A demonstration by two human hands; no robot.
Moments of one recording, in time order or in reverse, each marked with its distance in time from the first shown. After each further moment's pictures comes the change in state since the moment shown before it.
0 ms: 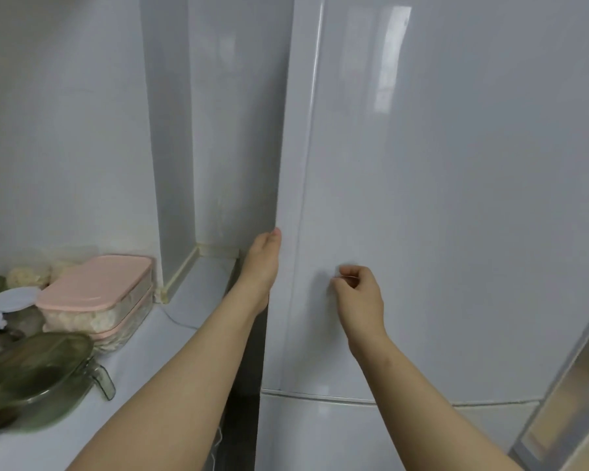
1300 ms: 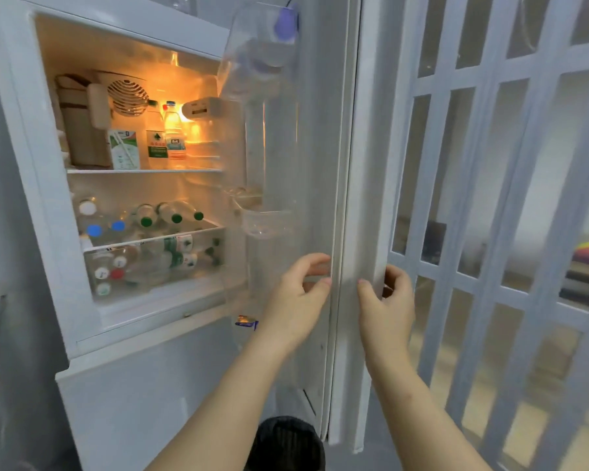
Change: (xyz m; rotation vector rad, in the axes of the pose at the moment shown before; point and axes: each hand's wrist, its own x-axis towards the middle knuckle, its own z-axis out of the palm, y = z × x) left_hand -0.420 0.059 0.181 0.026 -0.818 0.356; right_hand -0.321 -0.014 -0.318 -0.057 0.893 -0.206
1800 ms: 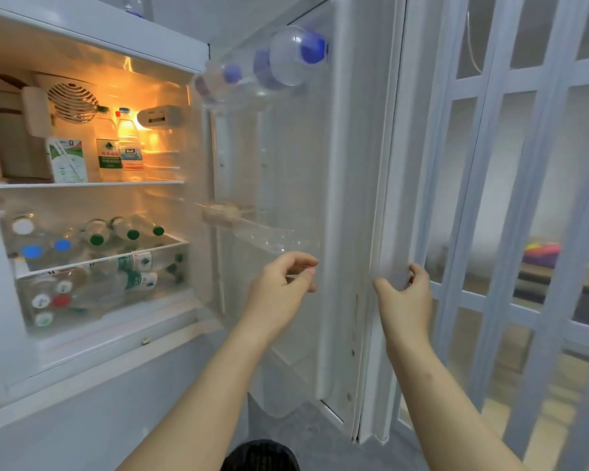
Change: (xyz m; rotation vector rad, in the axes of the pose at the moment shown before) left_hand 0.045 0.007 0.014 -0.087 -0.036 0.034; right_hand 0.069 0.002 -0.033 -0.193 0.183 0.115
